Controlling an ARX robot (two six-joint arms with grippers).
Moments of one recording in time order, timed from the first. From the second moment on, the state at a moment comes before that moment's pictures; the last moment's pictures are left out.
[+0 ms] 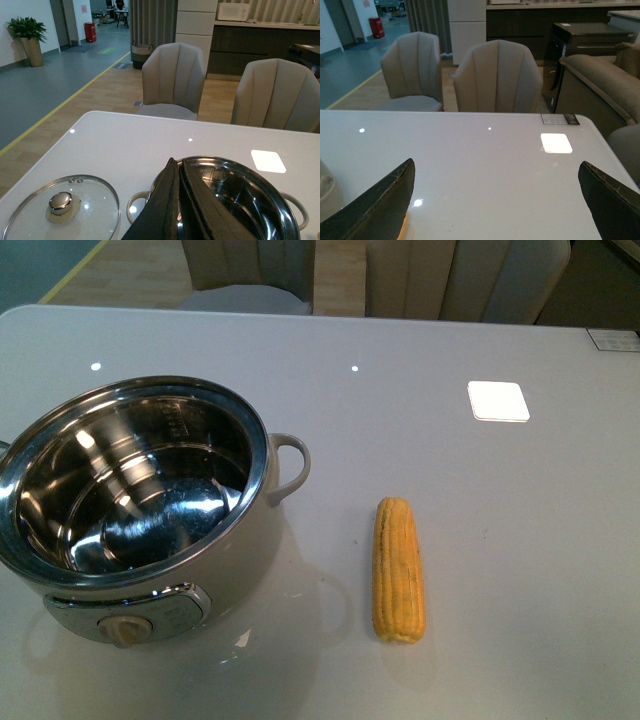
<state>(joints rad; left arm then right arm) 0.00 0.01 0.01 0.00 0.00 -0.01 0.00 0.01 0.02 0.00 0.00 0.00</state>
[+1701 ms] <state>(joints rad) 0.00 0.01 0.01 0.00 0.00 -0.01 0.36 1.81 0.53 0.42 0.22 0.28</state>
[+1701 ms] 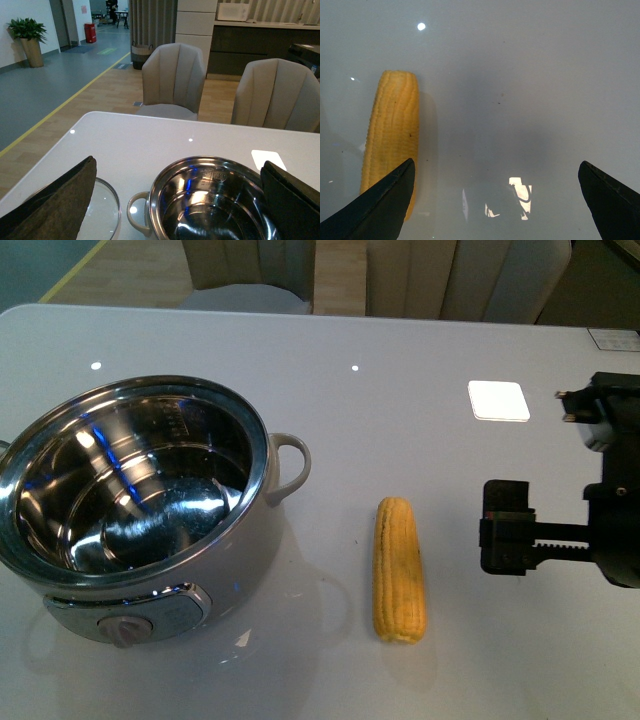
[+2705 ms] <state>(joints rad) 0.00 0.01 0.01 0.00 0.00 -0.01 0.54 2.16 0.79 0.40 0.28 0.27</state>
